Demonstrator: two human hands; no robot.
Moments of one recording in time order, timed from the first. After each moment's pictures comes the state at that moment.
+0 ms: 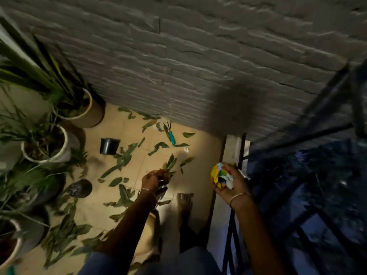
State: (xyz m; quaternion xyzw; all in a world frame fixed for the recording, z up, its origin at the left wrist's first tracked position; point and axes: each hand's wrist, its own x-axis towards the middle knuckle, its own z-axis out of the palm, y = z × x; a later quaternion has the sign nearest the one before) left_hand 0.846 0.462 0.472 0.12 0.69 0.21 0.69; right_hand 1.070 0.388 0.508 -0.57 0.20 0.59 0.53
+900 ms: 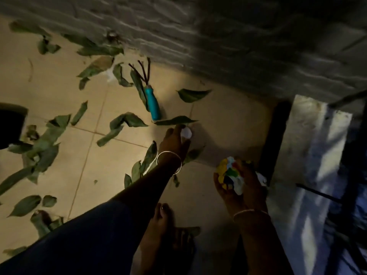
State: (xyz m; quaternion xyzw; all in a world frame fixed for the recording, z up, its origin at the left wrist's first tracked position) left_hand 1.037 0.631 -0.141 0.62 0.64 -0.06 0.44; right_hand 1.161 0.495 -0.052 -0.52 0.32 0.54 0.58
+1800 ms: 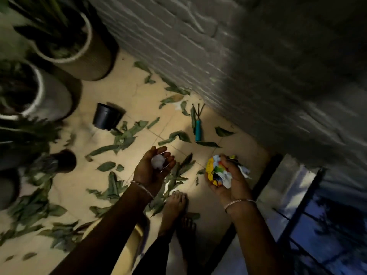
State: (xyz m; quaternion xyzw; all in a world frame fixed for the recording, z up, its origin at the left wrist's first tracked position) left_hand 0.860 0.630 0.185 -0.16 0.55 0.43 0.70; right_hand 1.067 0.604 0.202 -0.55 0.19 0.68 0.45
